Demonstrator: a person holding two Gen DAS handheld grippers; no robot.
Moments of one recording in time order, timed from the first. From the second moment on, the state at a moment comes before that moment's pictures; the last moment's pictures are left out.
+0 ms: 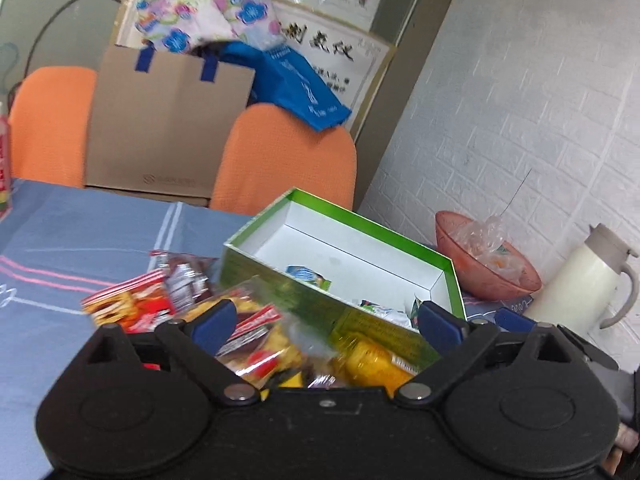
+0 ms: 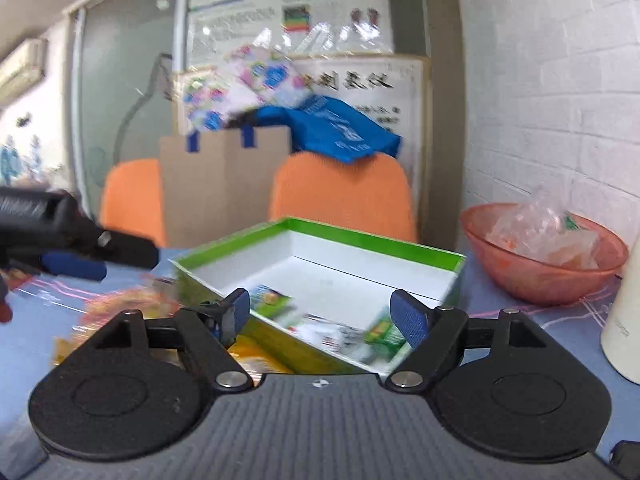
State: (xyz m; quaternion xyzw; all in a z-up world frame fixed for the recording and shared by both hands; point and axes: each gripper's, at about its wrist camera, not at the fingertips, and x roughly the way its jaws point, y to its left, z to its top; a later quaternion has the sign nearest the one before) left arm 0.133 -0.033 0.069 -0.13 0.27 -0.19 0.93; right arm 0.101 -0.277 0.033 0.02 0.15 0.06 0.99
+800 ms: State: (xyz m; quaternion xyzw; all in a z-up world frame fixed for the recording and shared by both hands) left arm 0.098 0.041 -0.008 -0.22 0.34 -0.19 0.89; right arm 0.036 -0.198 0.006 0.01 0.23 0.22 0.95
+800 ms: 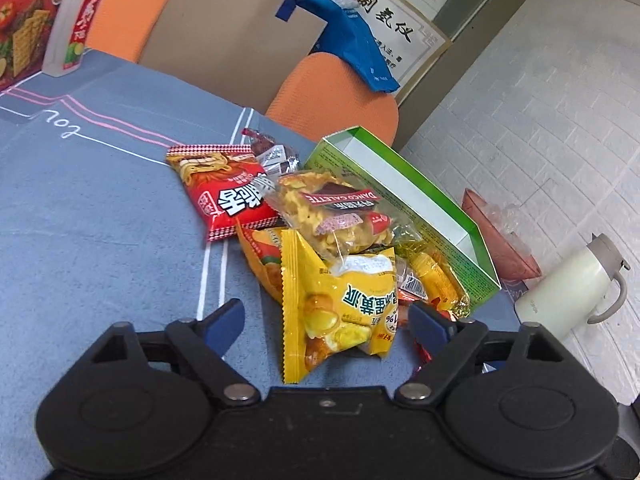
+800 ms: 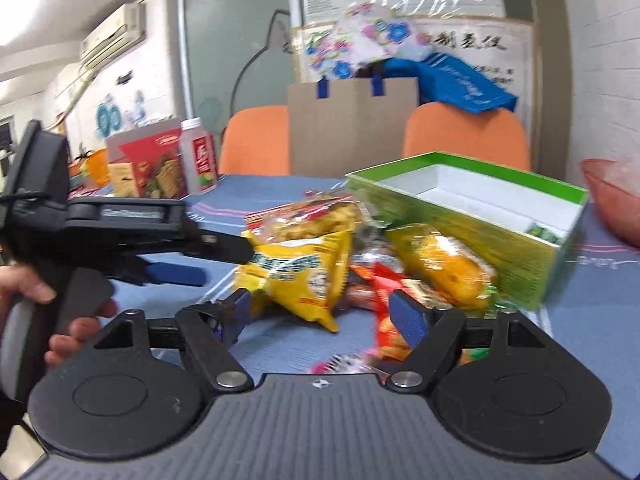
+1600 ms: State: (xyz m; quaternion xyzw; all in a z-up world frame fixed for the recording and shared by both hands) left arm 0.121 0.055 -0.028 -0.25 0.36 -0.25 0.87; right arm 0.110 -0.186 -0.015 0.01 0.32 0.25 0.91
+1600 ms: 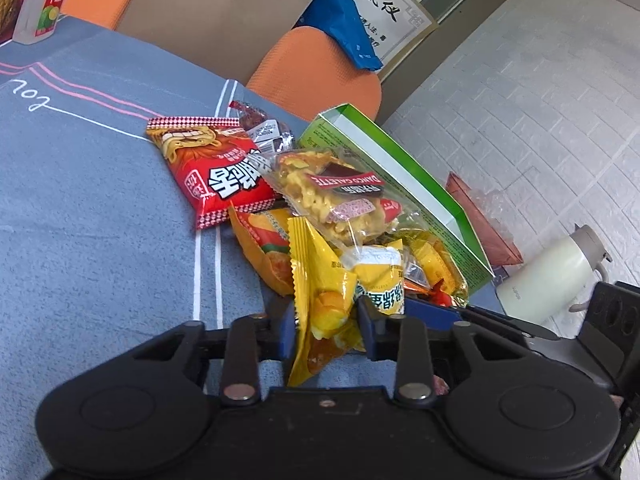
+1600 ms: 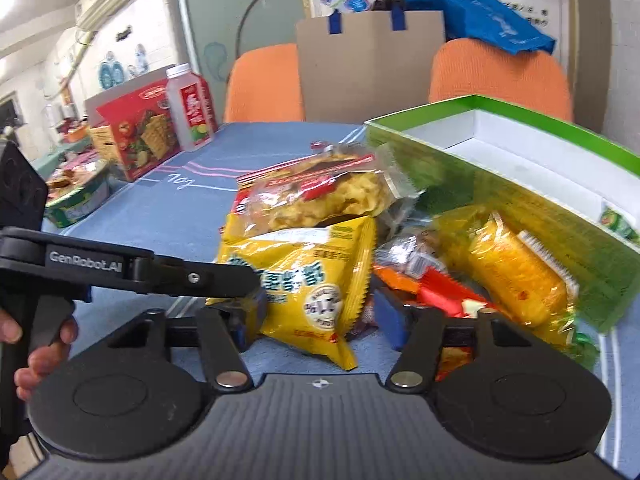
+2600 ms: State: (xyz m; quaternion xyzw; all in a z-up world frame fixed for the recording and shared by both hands) left arm 0.154 -0.064 0.070 -0.17 0.27 -0.34 0.88; right arm 0.078 -0.266 0.050 0.09 0.17 0.19 0.96
